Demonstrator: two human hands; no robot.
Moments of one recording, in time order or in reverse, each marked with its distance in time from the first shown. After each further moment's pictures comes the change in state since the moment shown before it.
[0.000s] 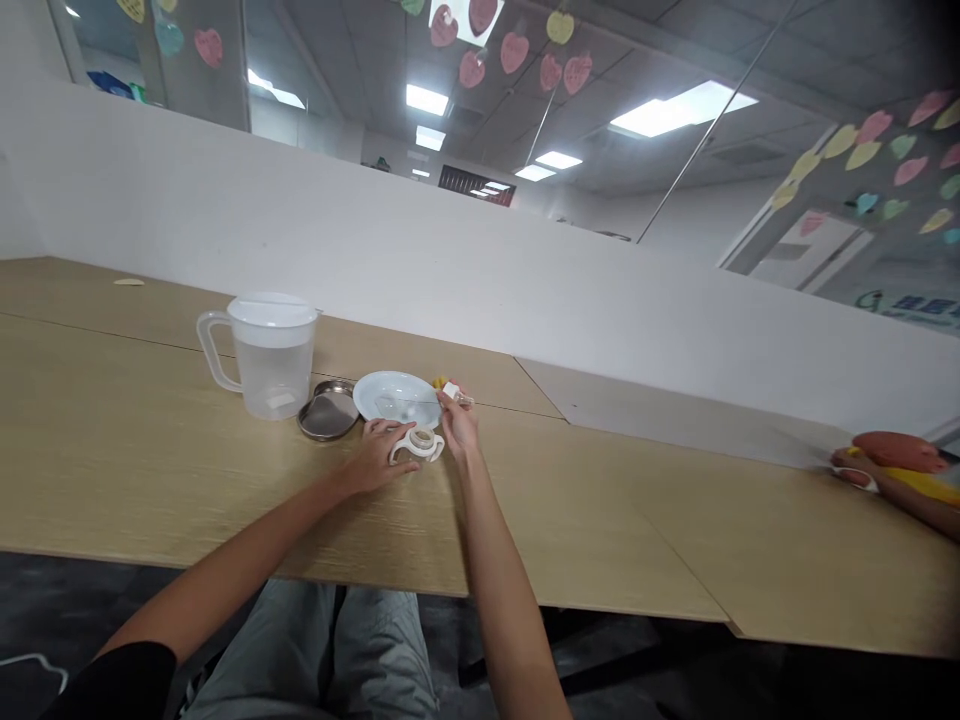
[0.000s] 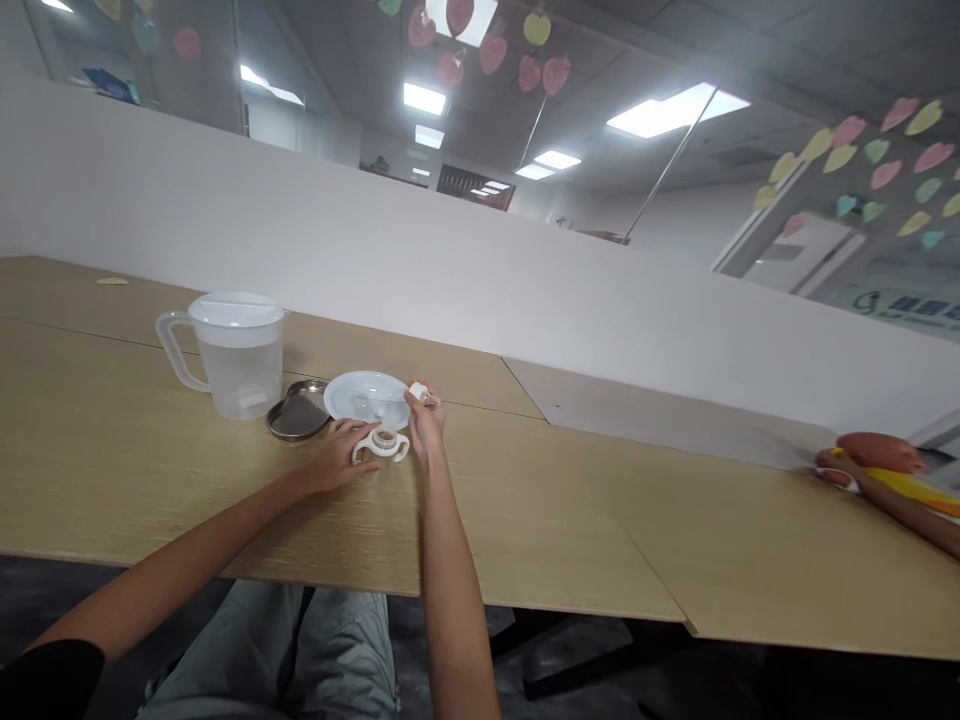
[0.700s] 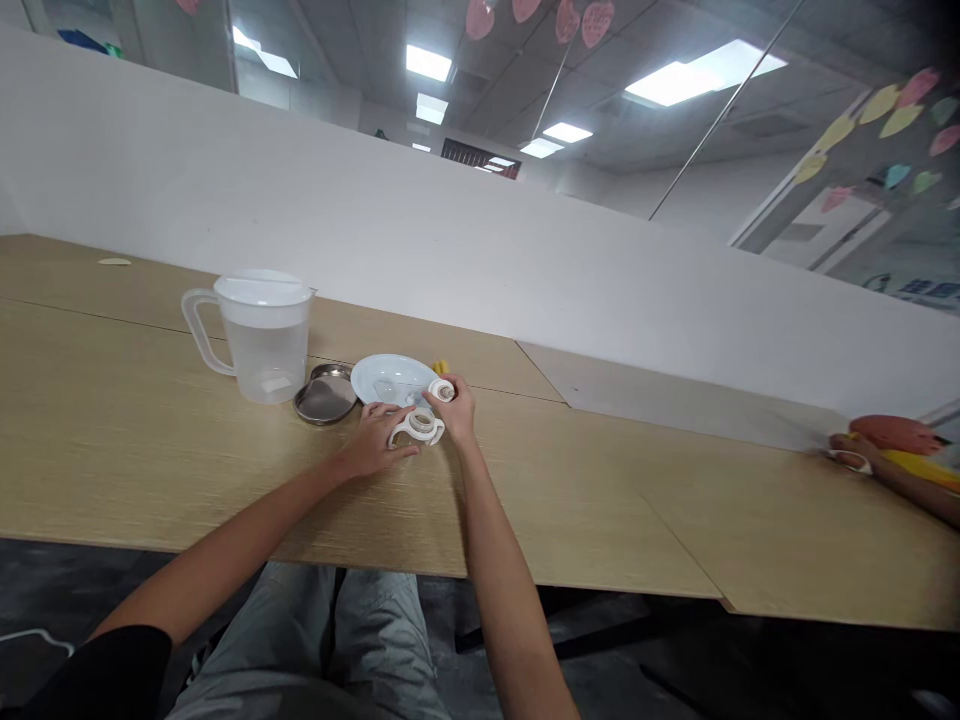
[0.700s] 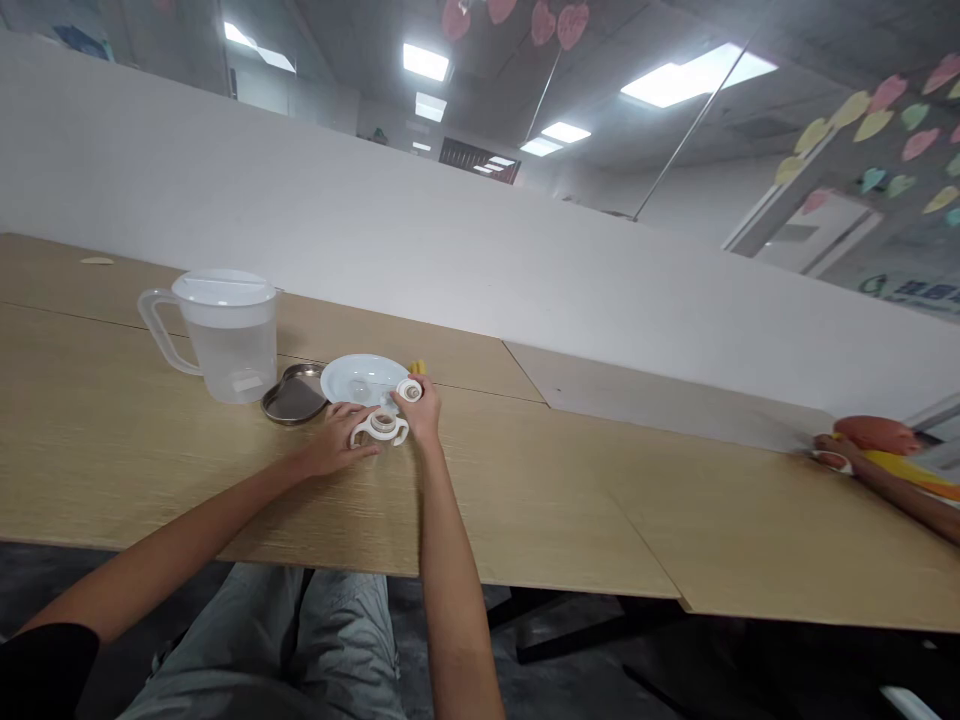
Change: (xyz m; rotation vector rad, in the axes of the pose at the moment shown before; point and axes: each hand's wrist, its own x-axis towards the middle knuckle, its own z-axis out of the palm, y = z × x) left_hand 0.002 0.006 -0.007 -0.003 -0.031 0.013; right_hand -0.008 0.003 -0.016 -0.682 -0.033 -0.225
